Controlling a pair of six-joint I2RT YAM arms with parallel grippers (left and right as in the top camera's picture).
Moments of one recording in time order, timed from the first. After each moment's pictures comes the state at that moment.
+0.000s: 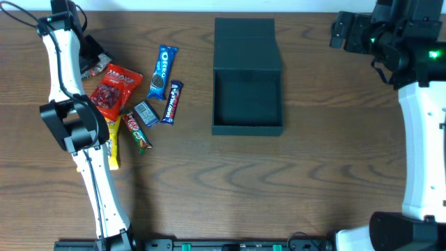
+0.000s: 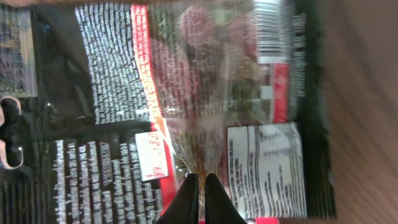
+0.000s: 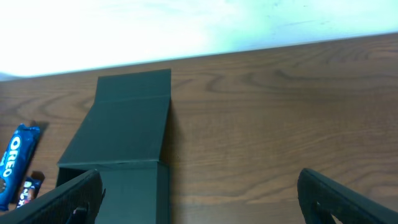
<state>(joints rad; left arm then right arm) 0.27 2.71 2.70 -1.32 -0.03 -0.48 -0.01 1.64 1.88 -0.96 -0.06 0.15</state>
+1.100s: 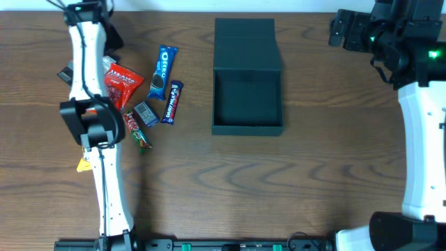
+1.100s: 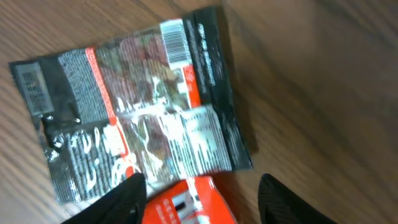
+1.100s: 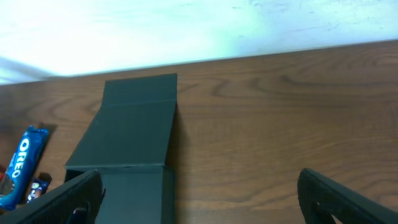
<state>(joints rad) 0.16 2.72 2.77 -1.29 -0.18 -0.49 -0.01 1.64 1.88 -0.94 -0.08 0.15</state>
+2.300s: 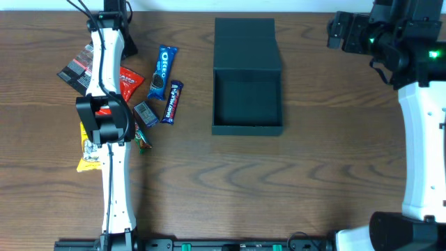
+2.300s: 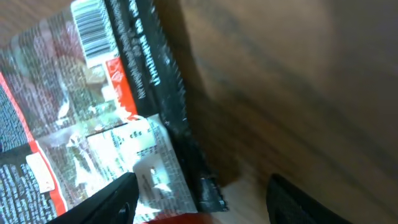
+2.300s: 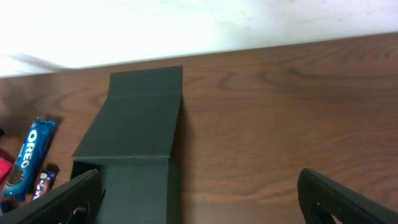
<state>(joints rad) 0.08 2.82 2.75 -1.22 -0.32 -0.43 -0.01 1.64 1.88 -0.97 -0.11 0.15</state>
